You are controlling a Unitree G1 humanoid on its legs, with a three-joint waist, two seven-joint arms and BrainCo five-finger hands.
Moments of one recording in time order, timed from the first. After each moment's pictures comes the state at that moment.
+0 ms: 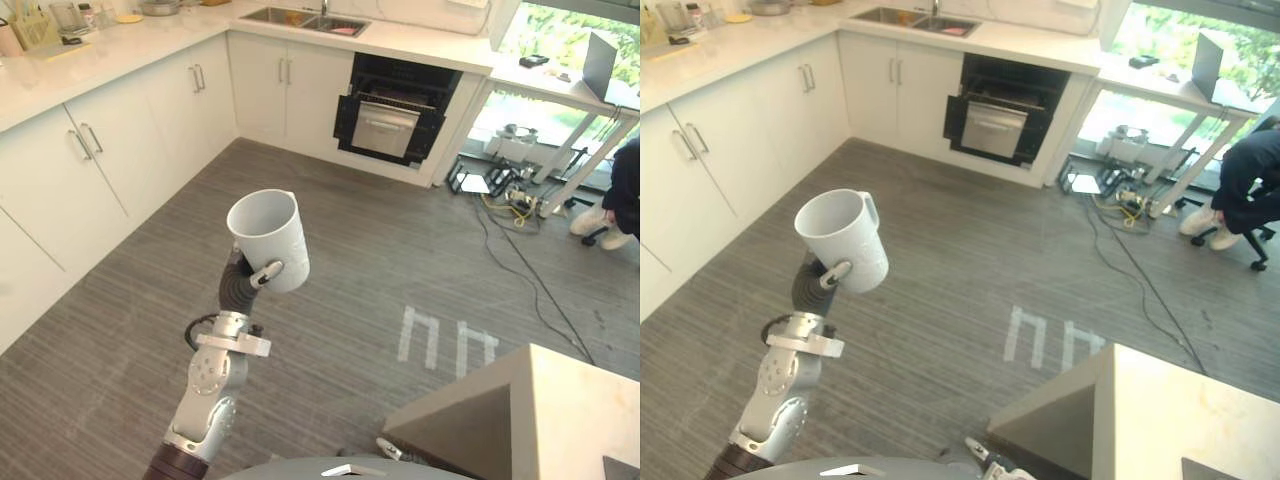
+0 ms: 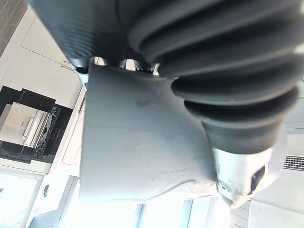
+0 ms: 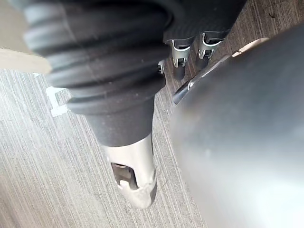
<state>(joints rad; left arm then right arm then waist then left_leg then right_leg) 0.07 0.16 -0.35 -0.11 -0.41 -0.41 0.04 0.15 -0.11 -0.10 0.92 0.46 0.26 0.04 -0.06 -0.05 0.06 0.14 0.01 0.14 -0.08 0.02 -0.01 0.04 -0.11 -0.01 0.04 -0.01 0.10</state>
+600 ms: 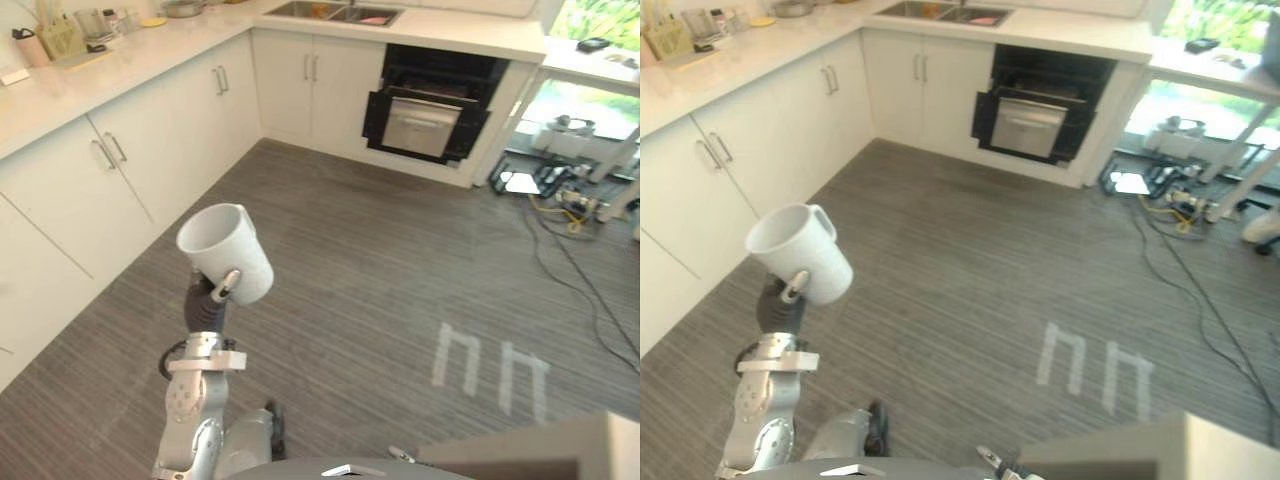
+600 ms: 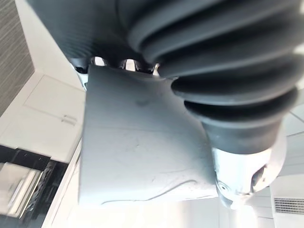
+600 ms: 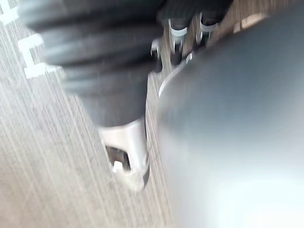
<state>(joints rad) 0.26 0.06 -0.15 -0.20 -0.44 -0.41 0.00 0.15 -0.18 -0.08 0.95 0.50 0.31 0.09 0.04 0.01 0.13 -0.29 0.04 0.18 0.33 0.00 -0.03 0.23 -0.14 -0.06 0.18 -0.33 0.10</state>
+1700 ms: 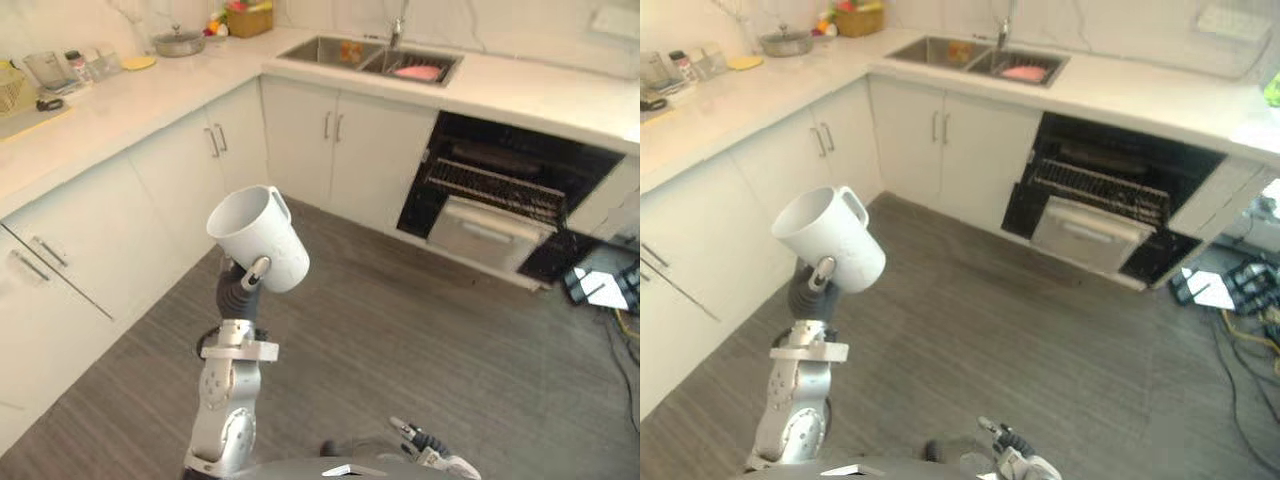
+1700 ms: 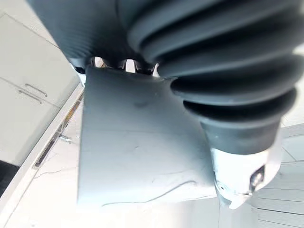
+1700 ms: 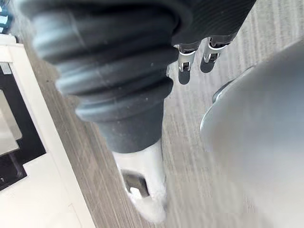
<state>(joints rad) 0.20 -0.05 -0.29 -0.21 -0.43 -0.39 -0.01 0.23 -0.13 -0.14 0.65 0.49 0.31 0.08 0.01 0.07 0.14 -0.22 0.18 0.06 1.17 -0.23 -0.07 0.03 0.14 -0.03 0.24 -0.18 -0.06</state>
